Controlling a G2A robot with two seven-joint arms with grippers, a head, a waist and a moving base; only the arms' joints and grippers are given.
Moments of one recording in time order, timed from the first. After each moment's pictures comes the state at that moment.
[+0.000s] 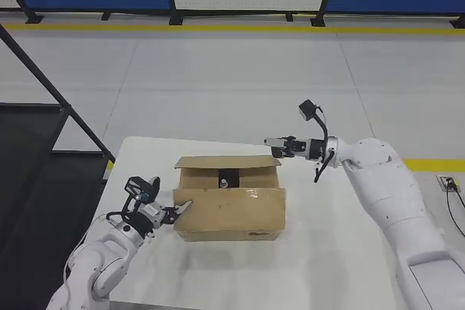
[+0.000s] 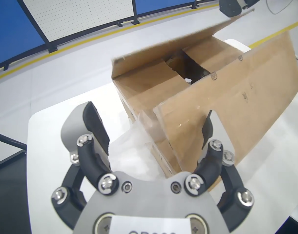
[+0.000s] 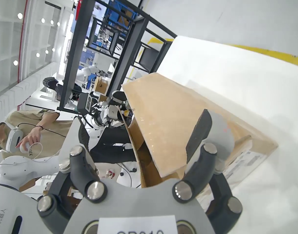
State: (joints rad) left arm 1.22 -1.12 -1.44 -1.70 1.21 -0.39 -0.18; right arm -0.16 -1.36 1.02 -0.47 0.18 -0.60 1.17
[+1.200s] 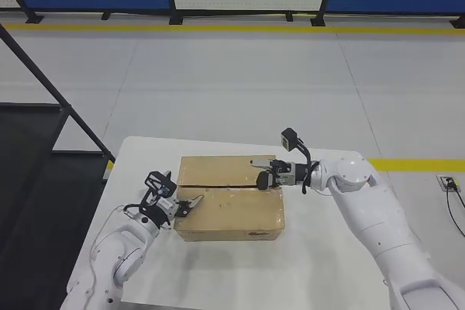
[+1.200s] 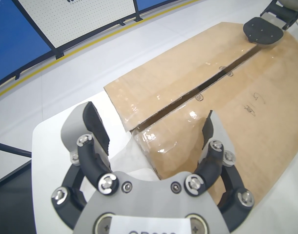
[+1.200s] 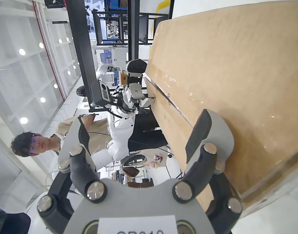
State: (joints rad) left arm 1.11 -1.14 -1.33 -1.60 1.31 -0.33 -0.12; right arm -0.38 -1.33 1.05 -0.74 0.31 -0.19 1.22
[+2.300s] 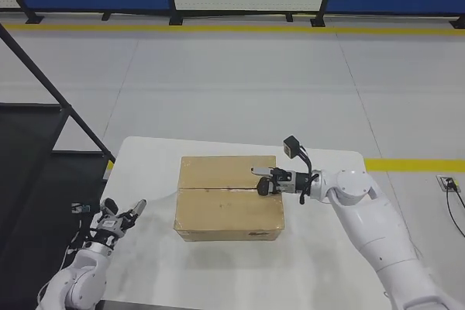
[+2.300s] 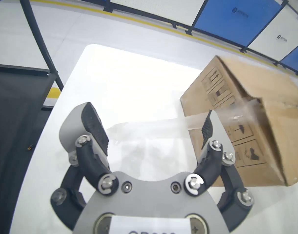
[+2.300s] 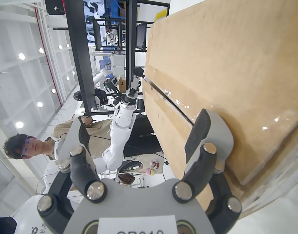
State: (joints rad) left arm 1.32 -1.13 -1.59 -1.48 0.91 -0.25 -0.05; right arm -0.49 -1.31 1.08 -0.87 0.26 -0.20 1.14
